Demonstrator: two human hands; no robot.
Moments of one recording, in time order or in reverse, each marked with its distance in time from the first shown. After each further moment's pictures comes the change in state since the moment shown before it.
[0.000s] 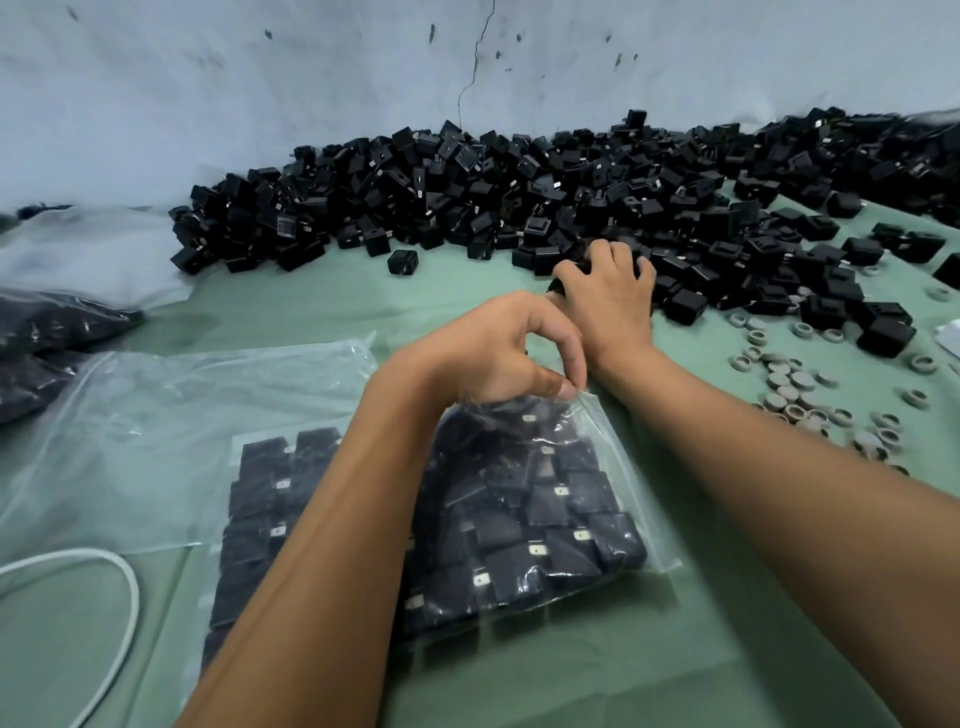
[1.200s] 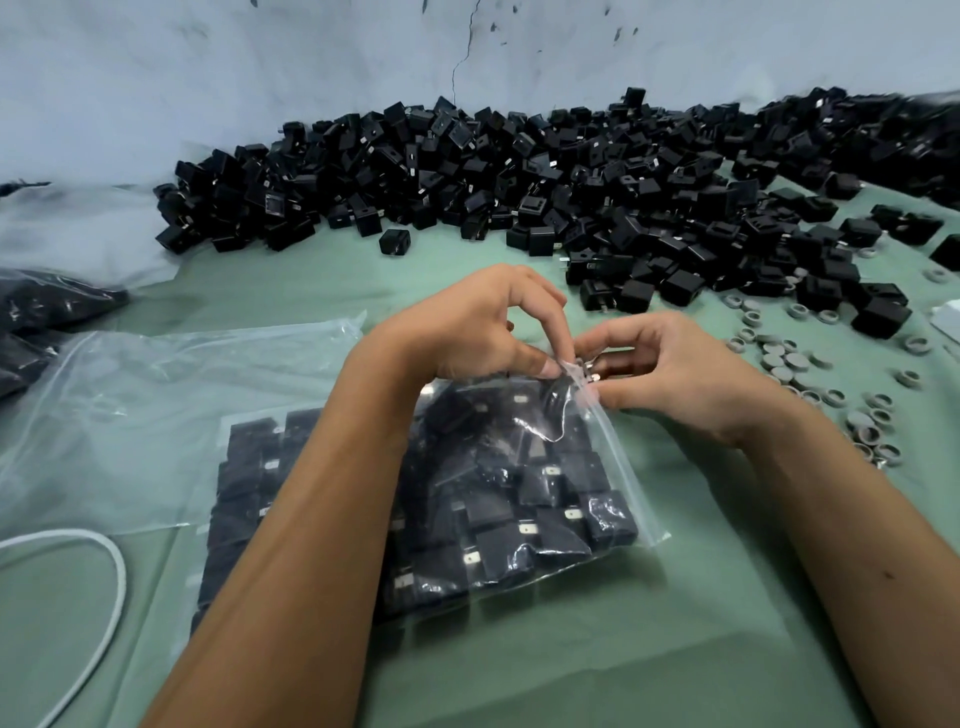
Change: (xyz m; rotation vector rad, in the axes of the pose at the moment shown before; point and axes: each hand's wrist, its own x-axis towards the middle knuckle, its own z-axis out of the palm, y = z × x) left_hand -0.007 0.000 -0.005 0.030 0.020 -0.003; right_hand -0.094 0.051 -0.076 1.293 -0.646 -0.055
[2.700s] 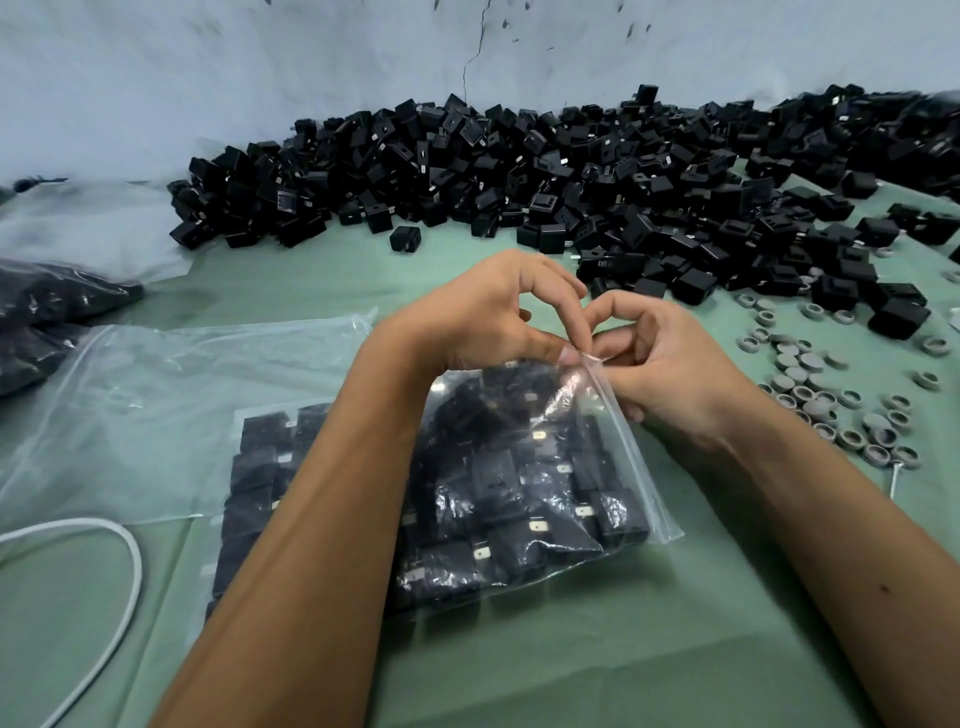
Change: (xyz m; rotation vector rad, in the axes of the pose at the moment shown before) left_hand -0.001 0.006 -0.002 -0.040 0.042 0.058; right_hand 0.010 0.003 0.024 0.170 0.130 -0.039
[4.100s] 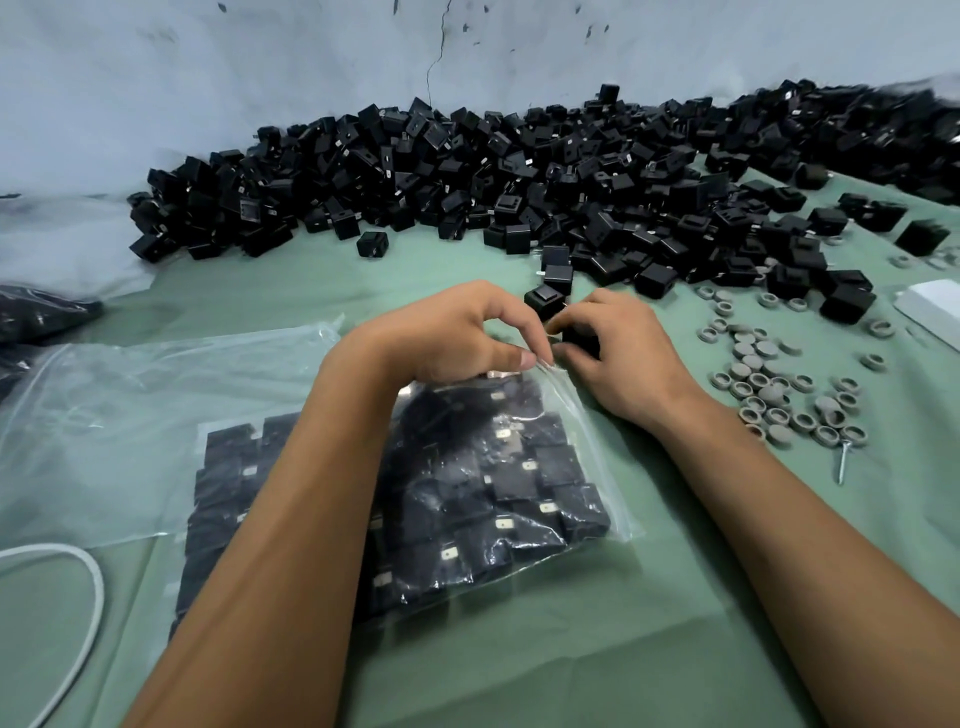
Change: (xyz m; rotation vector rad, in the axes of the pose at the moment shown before) left_hand 0.004 -0.006 0.008 0.022 -0.101 -0.144; right_hand 0.019 0.020 -0.013 -1.000 0.301 -0.161
